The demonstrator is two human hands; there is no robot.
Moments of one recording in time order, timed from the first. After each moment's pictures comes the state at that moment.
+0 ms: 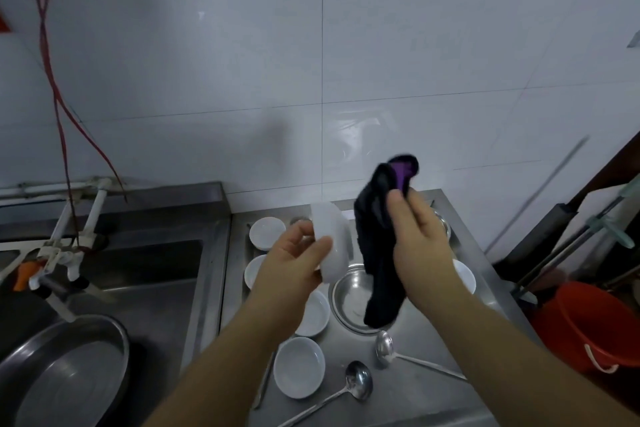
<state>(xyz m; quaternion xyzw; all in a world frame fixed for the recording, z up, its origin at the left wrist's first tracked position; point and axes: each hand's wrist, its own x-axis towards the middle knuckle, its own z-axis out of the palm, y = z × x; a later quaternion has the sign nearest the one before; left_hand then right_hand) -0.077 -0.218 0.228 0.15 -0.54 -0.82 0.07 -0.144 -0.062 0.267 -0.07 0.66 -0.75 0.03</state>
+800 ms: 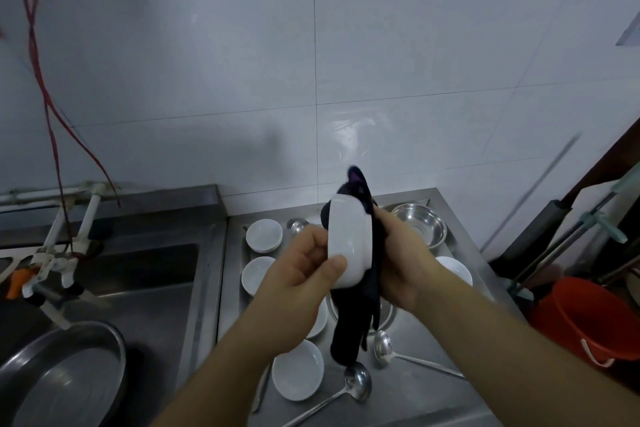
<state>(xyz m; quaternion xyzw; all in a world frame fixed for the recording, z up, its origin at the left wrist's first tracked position) -0.056 -0.212 0.247 -0.03 -0.66 -0.75 0.06 -0.160 -0.065 0.256 0.05 0.49 -0.78 0.37</state>
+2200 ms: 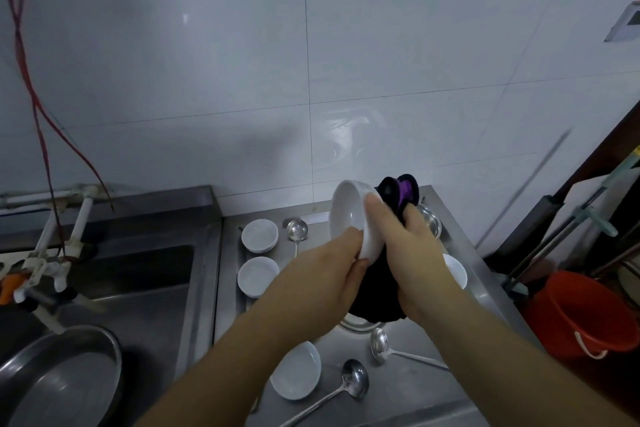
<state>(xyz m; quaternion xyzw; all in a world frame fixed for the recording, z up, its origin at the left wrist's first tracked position) -0.076 -0.198 0.257 -0.13 -0.94 -0.30 0.08 -0.141 -0.051 0.265 0.02 0.65 -0.75 0.12</state>
